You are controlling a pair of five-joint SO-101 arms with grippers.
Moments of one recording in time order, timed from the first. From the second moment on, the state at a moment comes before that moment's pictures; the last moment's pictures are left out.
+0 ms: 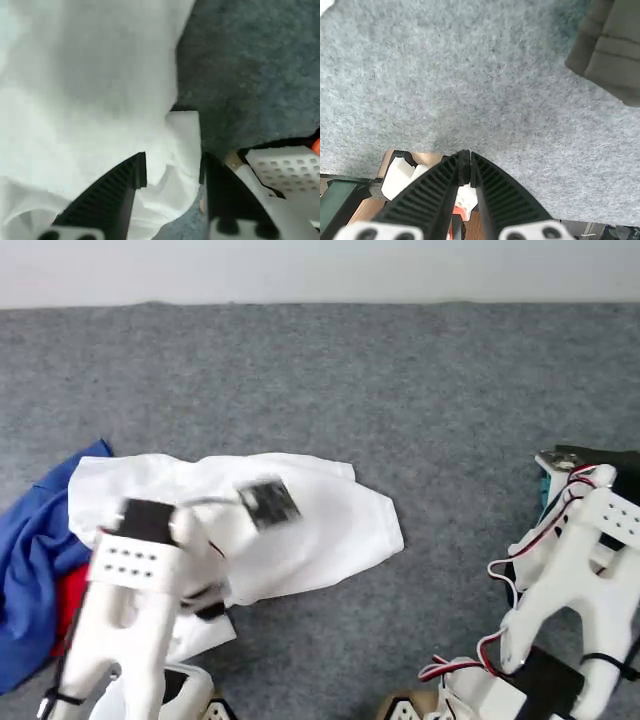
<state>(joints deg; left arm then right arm) 9.7 -34.7 43.1 98.9 -43.0 30.6 -13.2 22.7 100.5 31.1</state>
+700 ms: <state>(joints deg) 14.2 -11.6 52.7 80.0 -43.0 30.6 -13.2 22.7 100.5 31.1</state>
